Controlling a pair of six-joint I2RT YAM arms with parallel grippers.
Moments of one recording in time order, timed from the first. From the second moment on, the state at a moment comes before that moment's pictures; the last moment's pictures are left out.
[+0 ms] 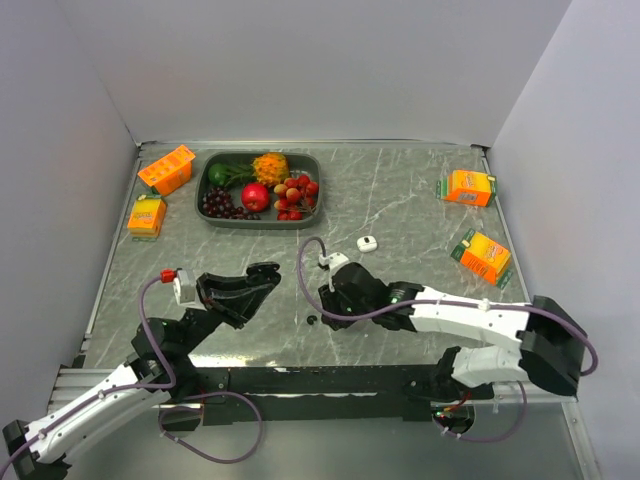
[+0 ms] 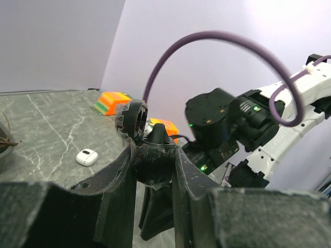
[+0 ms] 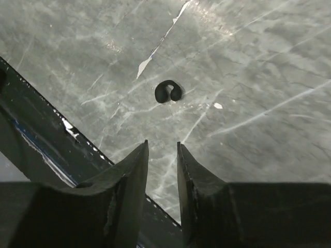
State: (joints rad) left arm -0.89 0.18 0.14 0.49 0.02 -0.43; right arm 1.05 1.23 0.69 -0.29 0.03 0.49
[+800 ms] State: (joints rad) left arm -0.89 0.17 0.14 0.46 0.00 -0.43; right arm 0.94 1.56 0.80 -0.20 -0.08 0.53
